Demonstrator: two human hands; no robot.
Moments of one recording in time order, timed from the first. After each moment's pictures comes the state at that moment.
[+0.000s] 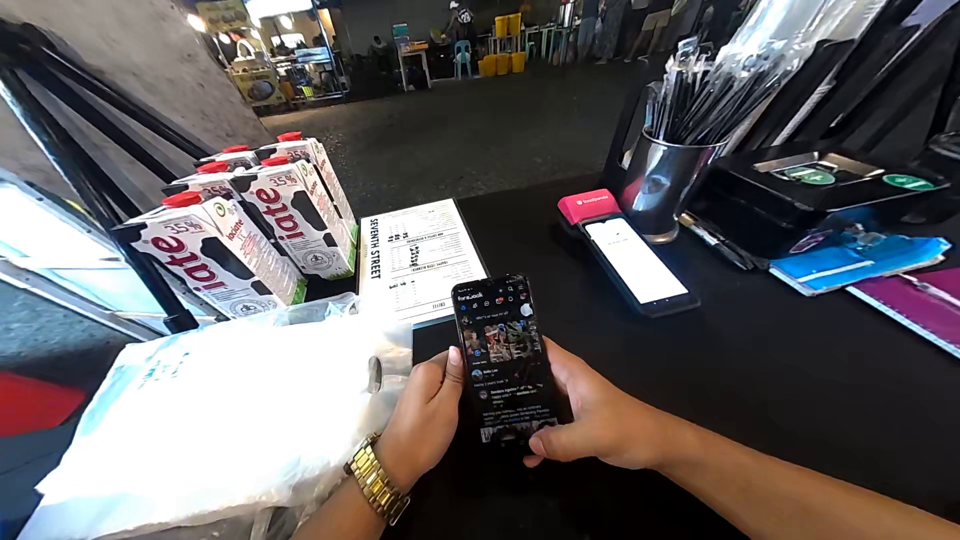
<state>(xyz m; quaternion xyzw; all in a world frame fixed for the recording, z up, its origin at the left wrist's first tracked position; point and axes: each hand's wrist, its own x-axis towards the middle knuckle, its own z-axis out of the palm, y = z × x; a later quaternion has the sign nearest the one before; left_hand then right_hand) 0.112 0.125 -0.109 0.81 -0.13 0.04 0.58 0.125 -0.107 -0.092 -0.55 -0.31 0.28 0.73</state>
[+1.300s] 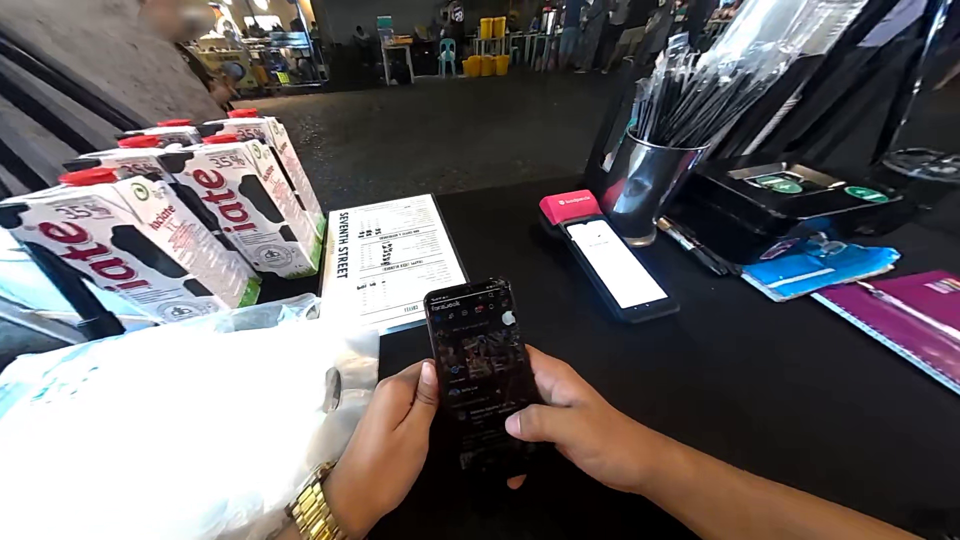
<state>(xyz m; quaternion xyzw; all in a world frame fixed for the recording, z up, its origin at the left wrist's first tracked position) 0.112 0.125 -0.120 0.82 -0.17 0.09 0.54 0.124 -0.108 -0.088 -0.58 -0.25 0.25 0.74</state>
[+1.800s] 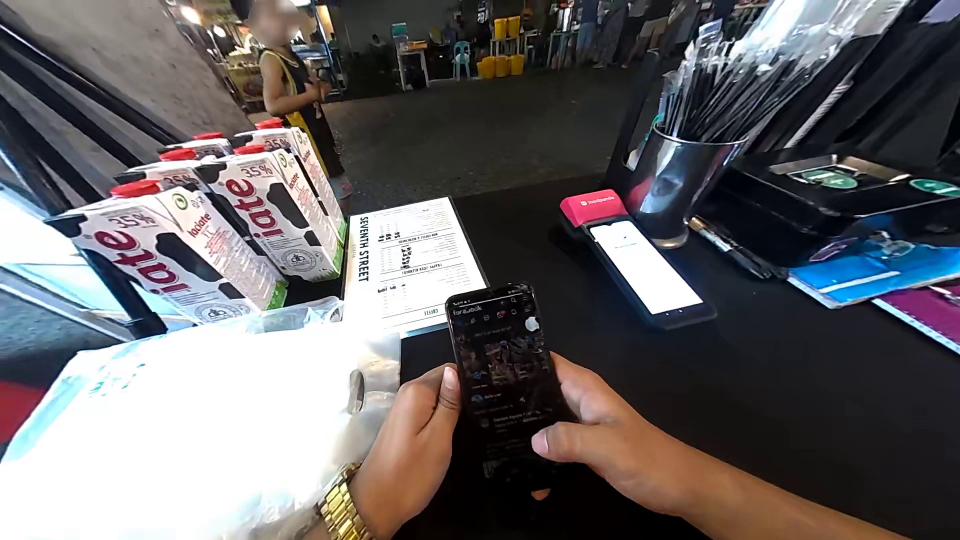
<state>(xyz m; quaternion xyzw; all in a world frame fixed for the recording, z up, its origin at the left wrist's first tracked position) 0.112 0.127 -0.116 0.81 -0.17 0.08 0.55 0.123 -0.105 -0.091 -0.56 -0.26 0.24 0.75</state>
